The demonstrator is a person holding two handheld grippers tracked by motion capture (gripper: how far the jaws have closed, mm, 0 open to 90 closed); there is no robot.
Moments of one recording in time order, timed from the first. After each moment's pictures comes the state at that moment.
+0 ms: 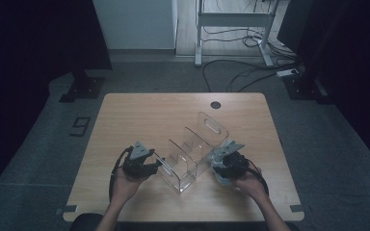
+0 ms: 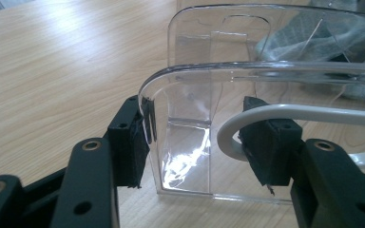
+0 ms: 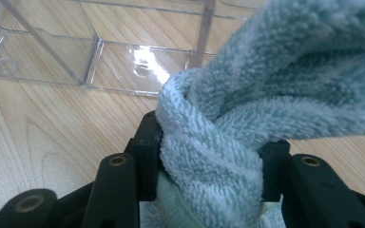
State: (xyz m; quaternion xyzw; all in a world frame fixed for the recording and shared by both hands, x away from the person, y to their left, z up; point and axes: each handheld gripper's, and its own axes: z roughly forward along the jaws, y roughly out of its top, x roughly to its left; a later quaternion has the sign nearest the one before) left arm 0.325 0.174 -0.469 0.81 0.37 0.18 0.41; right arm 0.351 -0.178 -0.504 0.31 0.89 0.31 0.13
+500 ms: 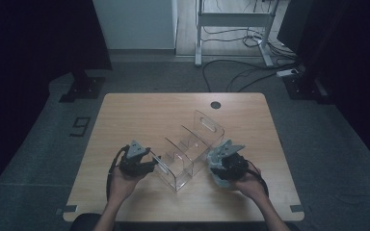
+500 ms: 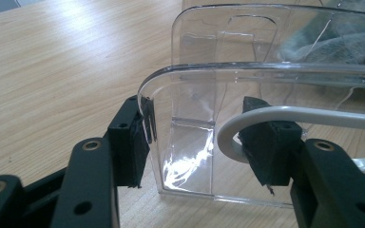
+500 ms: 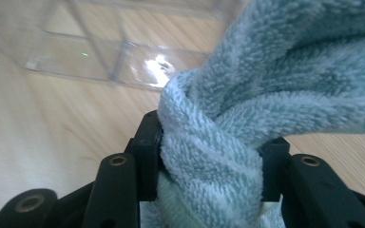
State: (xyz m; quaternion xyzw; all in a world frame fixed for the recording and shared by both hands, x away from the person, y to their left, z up) left arm 0.328 0.182 -0.469 0.81 0.38 0.19 0.41; right arm 0.339 -0.168 -0.490 0.29 0.89 0.33 0.12
